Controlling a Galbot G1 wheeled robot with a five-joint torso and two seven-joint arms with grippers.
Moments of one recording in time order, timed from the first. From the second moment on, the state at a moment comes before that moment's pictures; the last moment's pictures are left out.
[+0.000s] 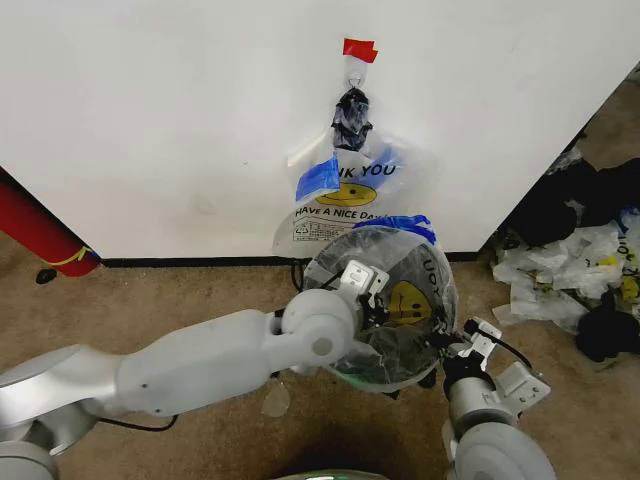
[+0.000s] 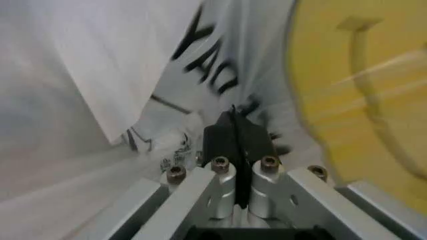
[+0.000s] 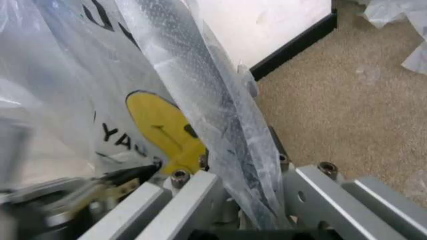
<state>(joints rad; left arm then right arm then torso) 0.17 -1.14 0.75 -1.90 -1.47 0.70 -0.94 -1.58 1.45 0.35 2.43 0.65 -0.32 0.61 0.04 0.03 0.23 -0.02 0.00</state>
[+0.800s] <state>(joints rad) 0.16 -1.27 0.83 -1.59 -1.40 0.72 -0.94 -1.58 1.44 0.35 2.45 0.68 -0.32 0.61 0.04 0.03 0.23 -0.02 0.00</state>
